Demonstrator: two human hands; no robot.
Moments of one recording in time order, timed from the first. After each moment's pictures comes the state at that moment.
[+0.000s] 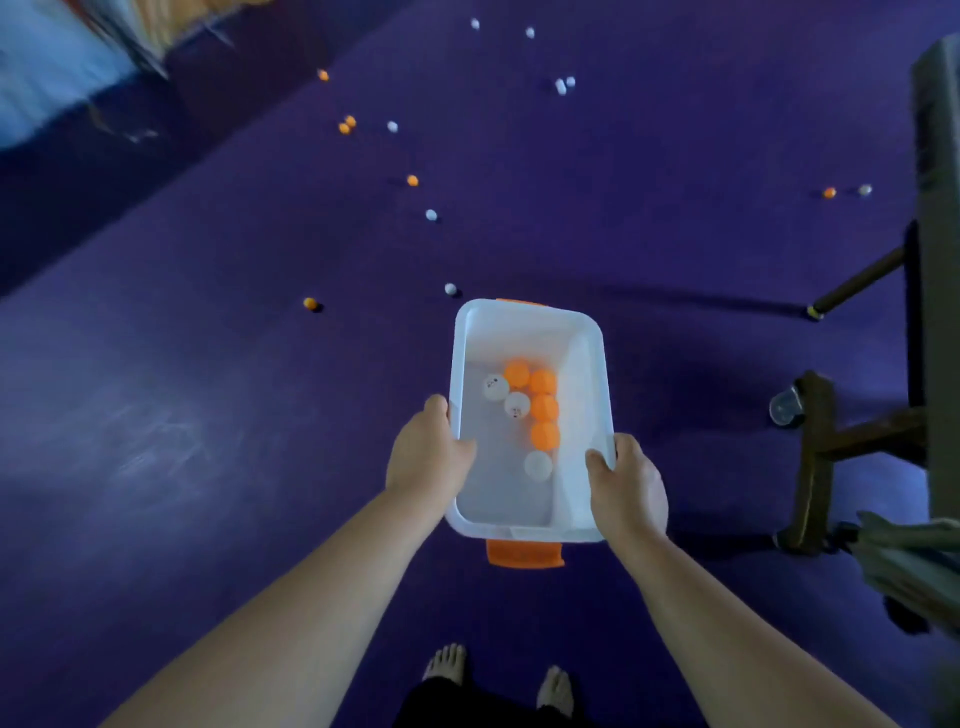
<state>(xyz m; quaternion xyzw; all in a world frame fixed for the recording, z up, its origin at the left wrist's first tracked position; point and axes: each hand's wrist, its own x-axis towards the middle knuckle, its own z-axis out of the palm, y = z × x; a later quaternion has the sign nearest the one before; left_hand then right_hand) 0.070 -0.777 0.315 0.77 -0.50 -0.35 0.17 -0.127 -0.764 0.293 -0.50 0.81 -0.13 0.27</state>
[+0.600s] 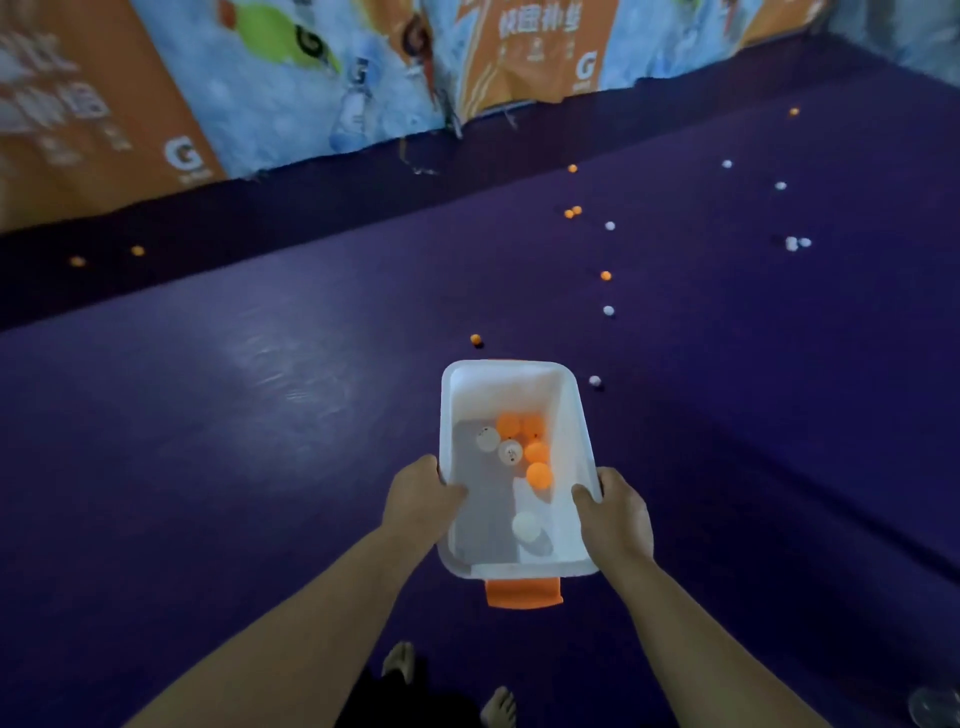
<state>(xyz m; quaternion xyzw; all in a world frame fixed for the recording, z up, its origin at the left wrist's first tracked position) 0.162 -0.725 0.380 0.88 -0.24 -0.34 0.24 -0.015 -0.830 0.367 -0.70 0.61 -0.06 0.36</state>
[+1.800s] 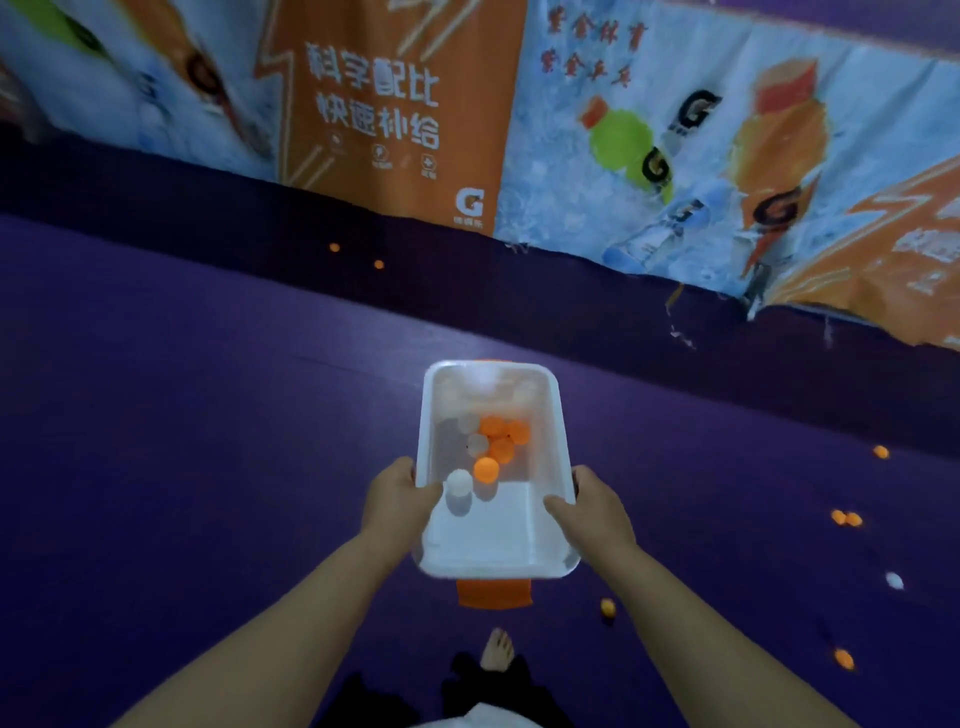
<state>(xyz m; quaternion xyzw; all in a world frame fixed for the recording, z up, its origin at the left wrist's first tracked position) 0.750 -0.918 0.385 0.86 0.13 -0.20 0.46 0.703 -1.130 0.384 -0.89 0.24 0.15 0.35</state>
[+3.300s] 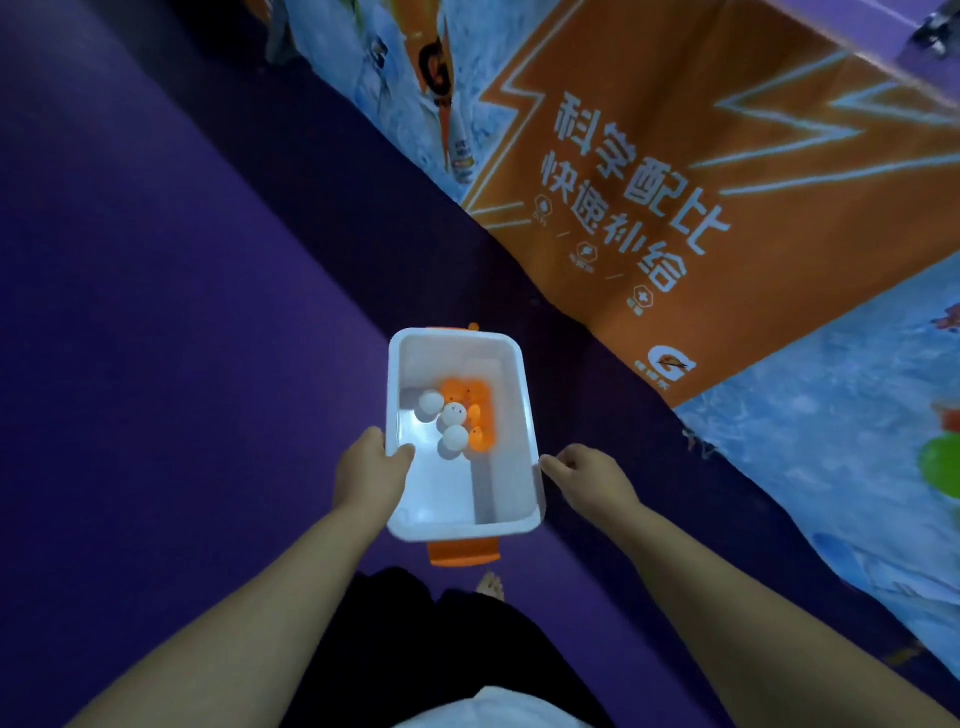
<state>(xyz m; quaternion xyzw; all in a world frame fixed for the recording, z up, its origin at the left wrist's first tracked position) 1.523 -0.791 0.341 0.79 0.42 -0.07 0.43 1.618 -1.015 0.355 -0.92 -0.02 0.33 0.23</state>
